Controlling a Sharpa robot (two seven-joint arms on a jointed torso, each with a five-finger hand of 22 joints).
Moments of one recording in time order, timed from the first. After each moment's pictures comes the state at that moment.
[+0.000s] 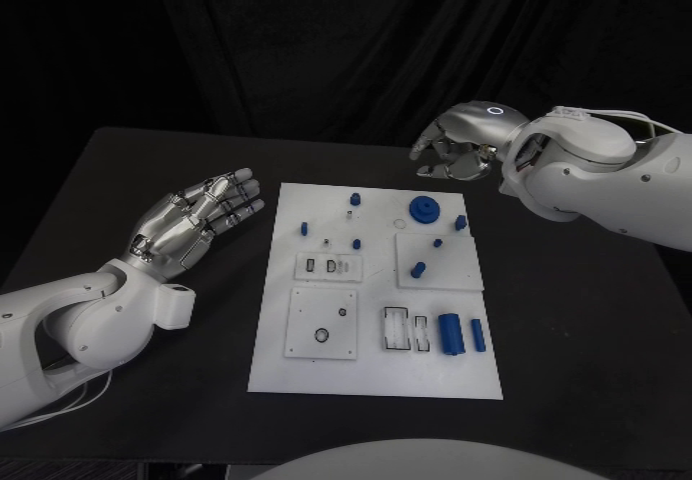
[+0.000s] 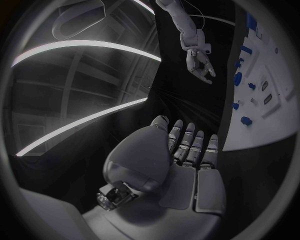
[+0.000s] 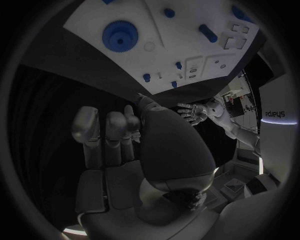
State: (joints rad) left arm 1.25 -1.08 -0.21 1.70 0.02 0.02 0.68; left_hand 1.51 0.28 -0.15 0.26 0.59 0.54 0.12 0.12 0.06 0.27 0.23 0.51 0.06 0.20 0.20 0.20 0.04 0.16 0.12 0.29 0.08 0.04; right arm 1.56 -0.94 -0.24 1.55 -1.57 -0.32 -0.05; right_hand 1.43 -0.09 0.22 0.24 0.25 0.91 0.09 0.11 0.27 1.25 0.01 1.36 1.15 1.38 -0.05 1.32 1.06 0.10 1.31 0.07 1.23 1.30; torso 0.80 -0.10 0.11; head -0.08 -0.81
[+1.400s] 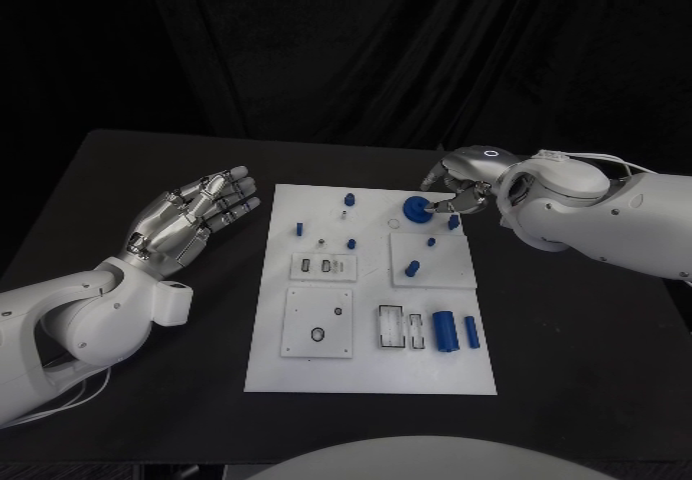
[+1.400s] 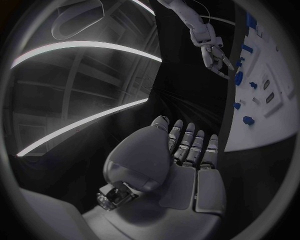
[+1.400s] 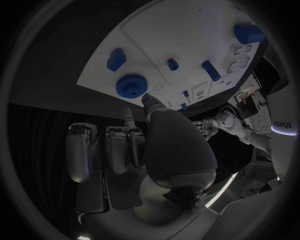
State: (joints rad) left arm 1.25 -1.06 -0.21 1.66 0.02 0.03 0.68; left_hand 1.52 0.28 -0.13 0.26 0.60 0.54 0.12 0.12 0.06 0.27 0.23 0.51 0.06 0.21 0.21 0.21 0.04 0.16 0.12 0.29 0.08 0.04; right arm 1.43 -0.94 -0.25 1.49 -1.57 -0.29 -0.15; right_hand 1.36 -0.08 0.13 0.25 0.27 0.83 0.09 0.07 0.22 1.46 0.00 1.57 1.31 1.46 -0.05 1.57 1.31 0.03 1.46 0.06 1.51 1.31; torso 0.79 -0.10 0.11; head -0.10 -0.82
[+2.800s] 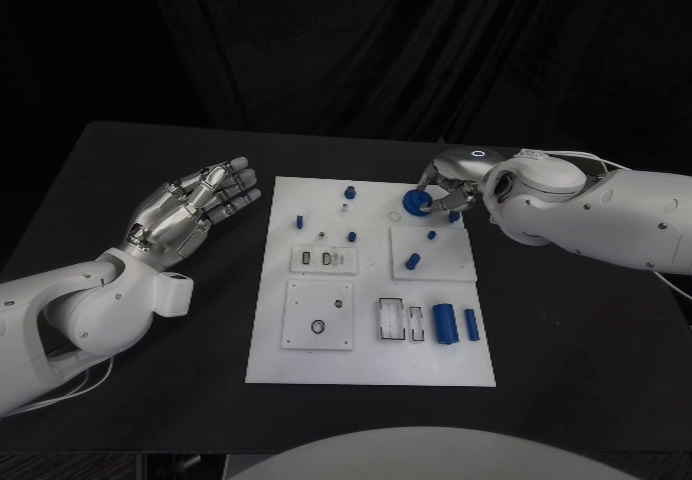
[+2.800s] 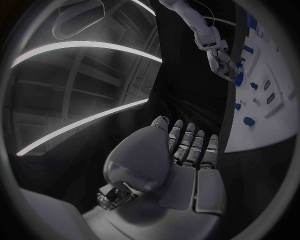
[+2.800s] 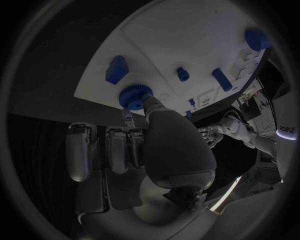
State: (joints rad) left arm 1.25 -1.05 -0.21 1.65 0.02 0.04 0.68; left_hand 1.52 0.28 -0.13 0.26 0.60 0.54 0.12 0.12 0.06 0.27 0.23 0.51 0.06 0.21 0.21 0.21 0.04 0.16 0.12 0.29 0.08 0.04; right arm 1.39 -0.86 -0.24 1.39 -1.57 -0.26 -0.16; right_hand 1.38 -0.06 0.12 0.21 0.26 0.90 0.10 0.12 0.23 1.46 0.01 1.57 1.31 1.46 -0.05 1.57 1.31 0.03 1.46 0.06 1.50 1.31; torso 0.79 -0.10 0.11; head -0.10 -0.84
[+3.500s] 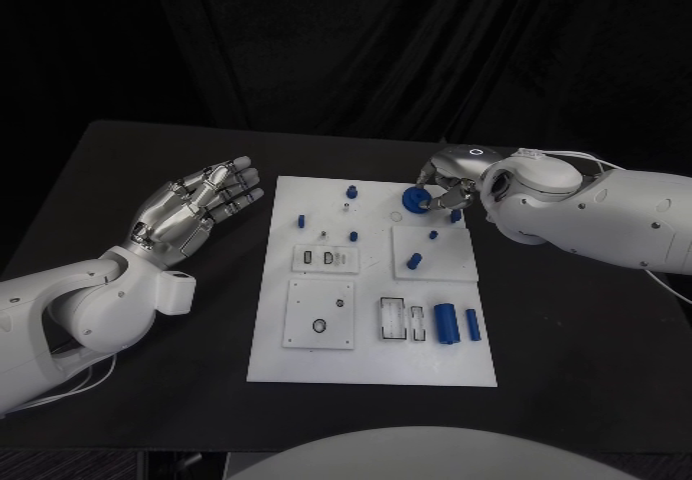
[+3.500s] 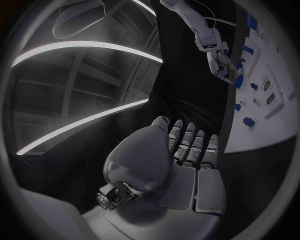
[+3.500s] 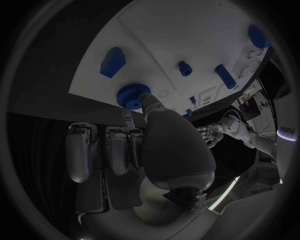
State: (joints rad) left arm 1.25 -1.05 -0.21 1.65 0.02 0.05 0.68; left_hand 1.52 0.28 -0.12 0.26 0.60 0.54 0.12 0.12 0.06 0.27 0.23 0.51 0.06 0.21 0.21 0.21 0.04 0.16 0.12 0.29 0.08 0.04; right arm 1.38 -0.83 -0.24 1.37 -1.57 -0.28 -0.16; right_hand 1.42 -0.05 0.11 0.15 0.42 0.93 0.09 0.16 0.25 1.47 -0.01 1.57 1.31 1.47 -0.06 1.57 1.31 0.03 1.47 0.05 1.49 1.31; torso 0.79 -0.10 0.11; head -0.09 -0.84
